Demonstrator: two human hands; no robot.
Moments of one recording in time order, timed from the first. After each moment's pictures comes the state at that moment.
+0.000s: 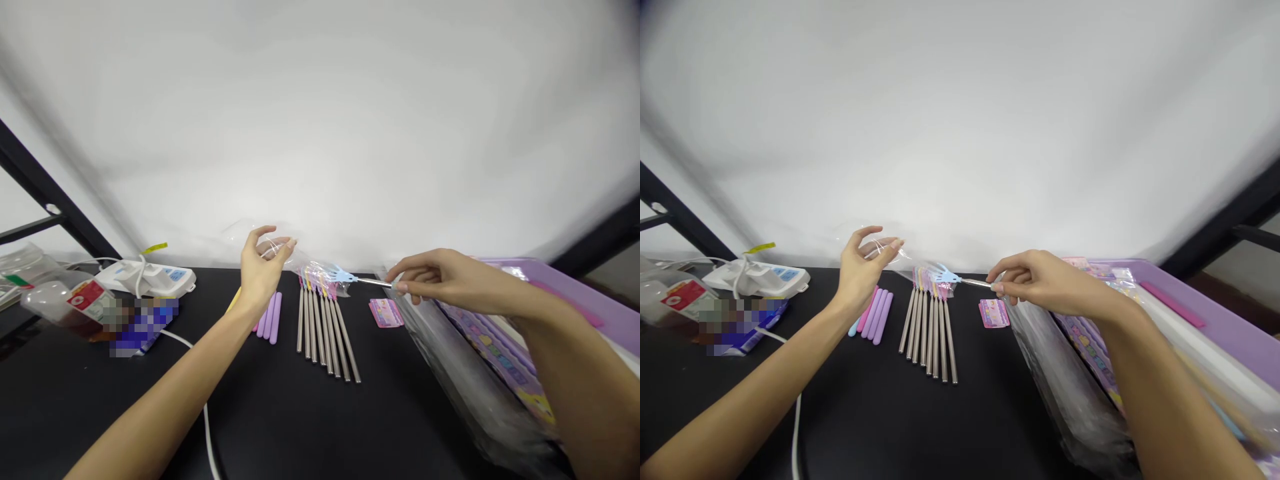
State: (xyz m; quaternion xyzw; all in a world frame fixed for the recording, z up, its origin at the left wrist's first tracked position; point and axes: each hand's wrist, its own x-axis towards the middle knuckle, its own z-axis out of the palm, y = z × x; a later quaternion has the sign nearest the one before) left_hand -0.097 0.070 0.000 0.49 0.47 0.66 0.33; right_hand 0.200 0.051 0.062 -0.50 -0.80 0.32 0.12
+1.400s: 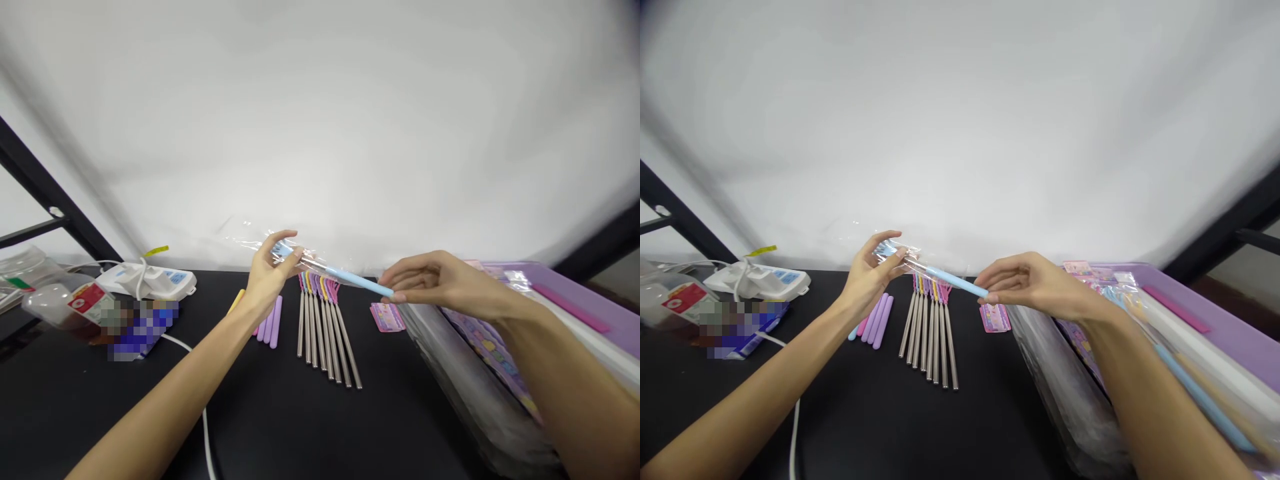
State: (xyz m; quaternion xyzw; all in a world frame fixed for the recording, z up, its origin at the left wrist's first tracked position) left_hand -0.094 0.065 0.002 0.51 0.36 0.62 0.47; right_hand 0.191 0.054 0.052 -0.43 -0.74 0.47 0.21
